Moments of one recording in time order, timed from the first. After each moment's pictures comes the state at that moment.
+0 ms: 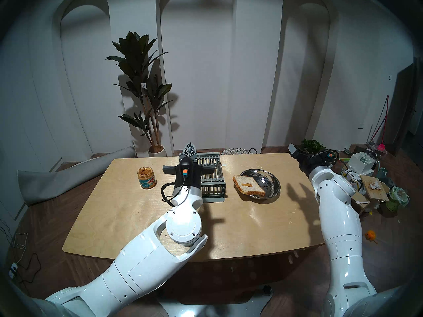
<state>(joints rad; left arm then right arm) 1.38 -1.15 -0.84 -1.77 -0.12 -0.14 0.81 -1.35 -1.36 1.79 -1.53 0.65 0.32 0.12</state>
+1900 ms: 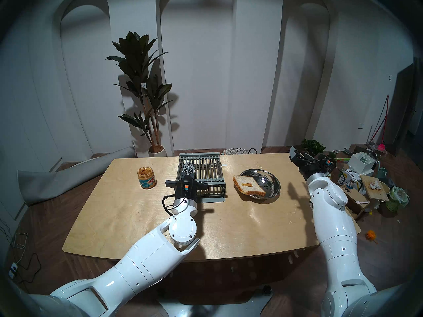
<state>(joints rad) 1.30 -1.23 -0.81 -1.40 -0.15 -0.27 0.73 -1.33 -1.35 1.80 -1.35 0.57 0.06 0.23</state>
